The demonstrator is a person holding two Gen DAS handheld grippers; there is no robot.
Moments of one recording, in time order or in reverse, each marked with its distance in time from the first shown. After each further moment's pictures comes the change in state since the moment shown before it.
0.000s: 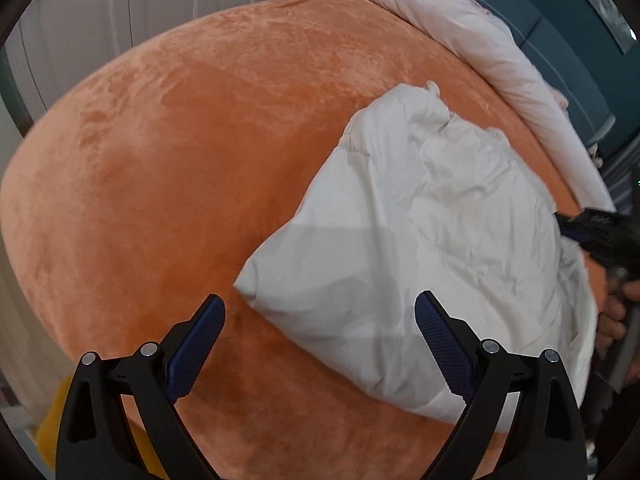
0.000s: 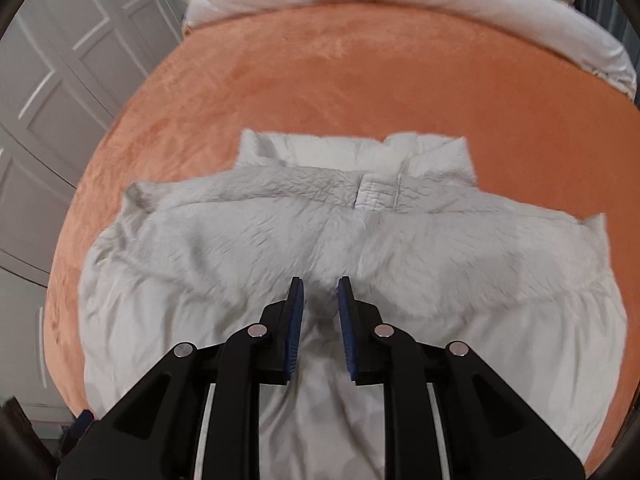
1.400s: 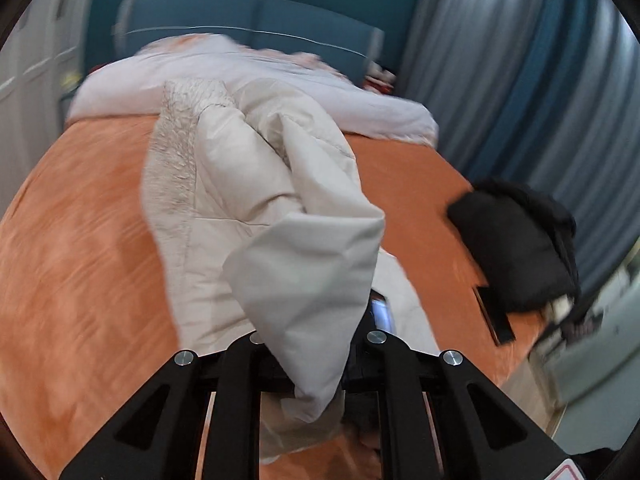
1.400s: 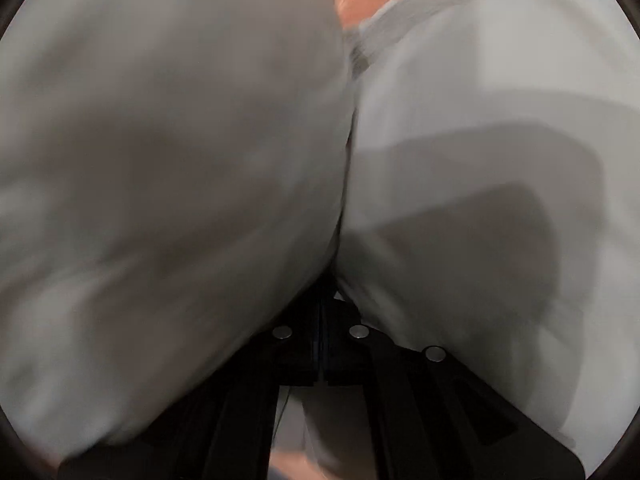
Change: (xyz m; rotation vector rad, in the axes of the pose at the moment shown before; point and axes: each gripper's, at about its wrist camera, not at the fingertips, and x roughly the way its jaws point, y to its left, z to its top) left arm -0.097 -0.312 -0.075 0.752 -0.116 -0.430; right arm -0.043 -0.123 -0.167 0.236 -0.034 0.586
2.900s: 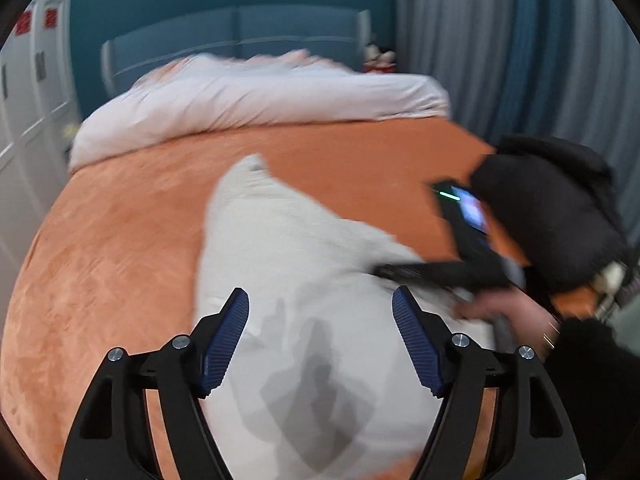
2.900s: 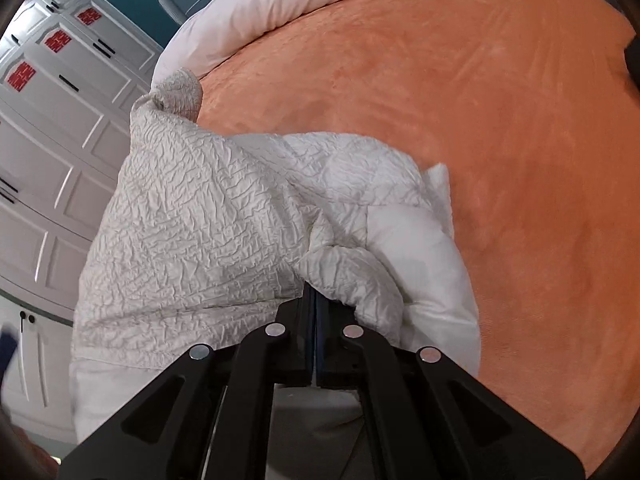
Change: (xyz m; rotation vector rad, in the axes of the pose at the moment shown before) left arm 0.087 -0.057 0.013 0.113 0.011 0.202; right arm -0.104 -0.113 0.097 -0.019 -0.131 -0.311
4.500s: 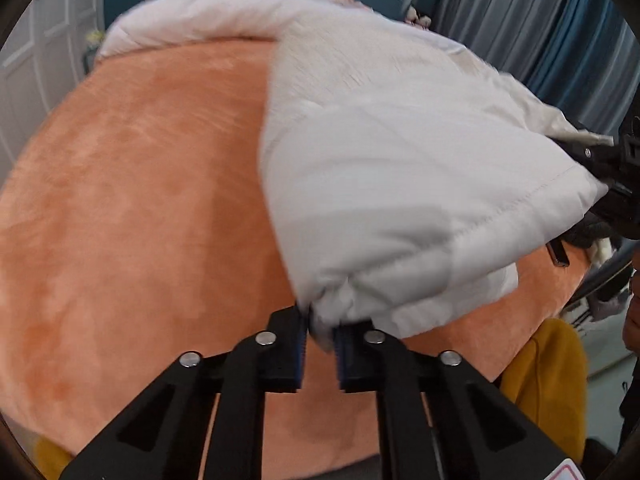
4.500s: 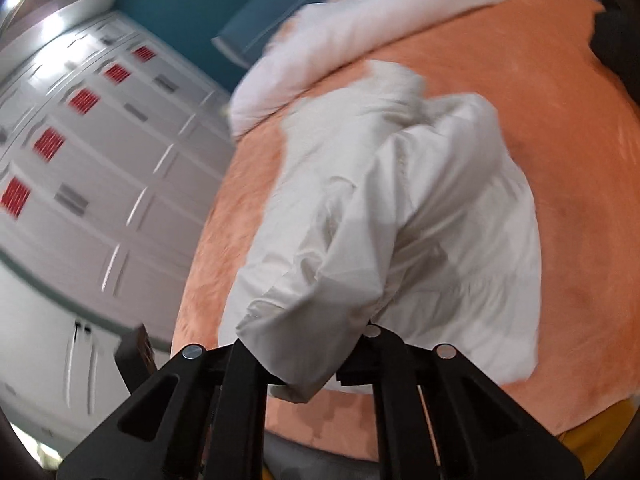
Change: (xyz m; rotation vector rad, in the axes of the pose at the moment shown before) left arm -0.060 0.093 -0.149 -0.140 0.171 -0.046; right arm -0.139 0.130 -0.127 0.021 -0.133 0.207
